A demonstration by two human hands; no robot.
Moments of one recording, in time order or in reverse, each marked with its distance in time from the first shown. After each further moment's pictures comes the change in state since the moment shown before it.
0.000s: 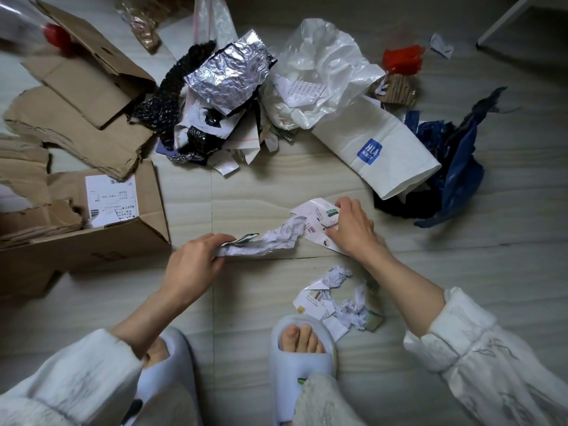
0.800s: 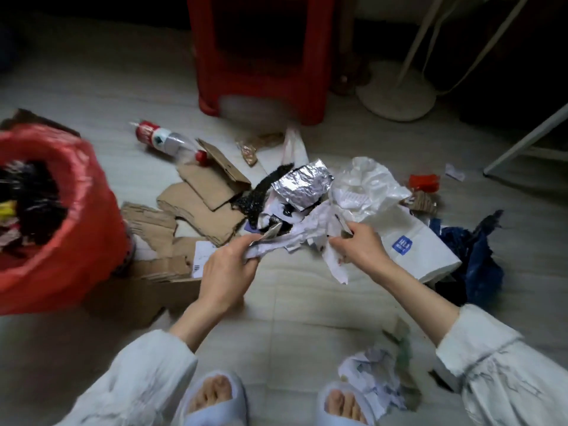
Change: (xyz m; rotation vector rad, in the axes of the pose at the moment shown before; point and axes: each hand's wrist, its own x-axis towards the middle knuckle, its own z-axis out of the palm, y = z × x) left_hand -0.023 0.023 -0.128 -0.253 0.456 0.034; right_hand -0.070 -0.132 -0.118 0.590 0.065 -0.188
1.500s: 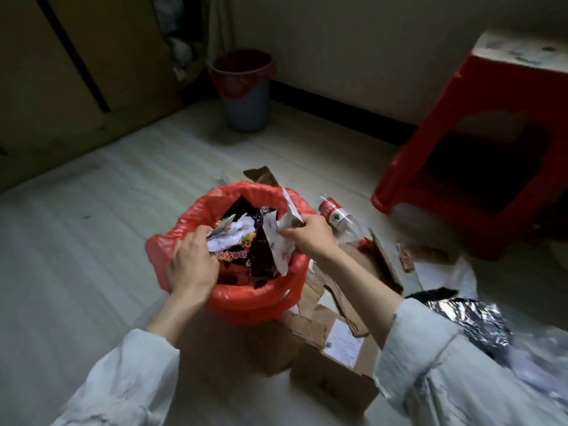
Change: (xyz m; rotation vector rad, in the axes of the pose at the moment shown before) left_hand -0.034 -0.152 -0.275 0.383 0.635 -0.657; right_hand -0.049 -0.317 0.238 0.008 -0.450 -0.507
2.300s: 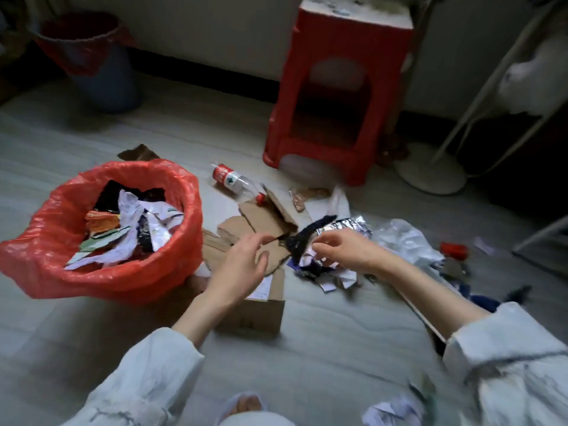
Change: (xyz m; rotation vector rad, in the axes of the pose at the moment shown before) left_hand -0.139 0.138 0.054 -0.463 -0.530 0.706; right_hand -0.168 0.100 -0.166 -0.343 -0.023 0.205
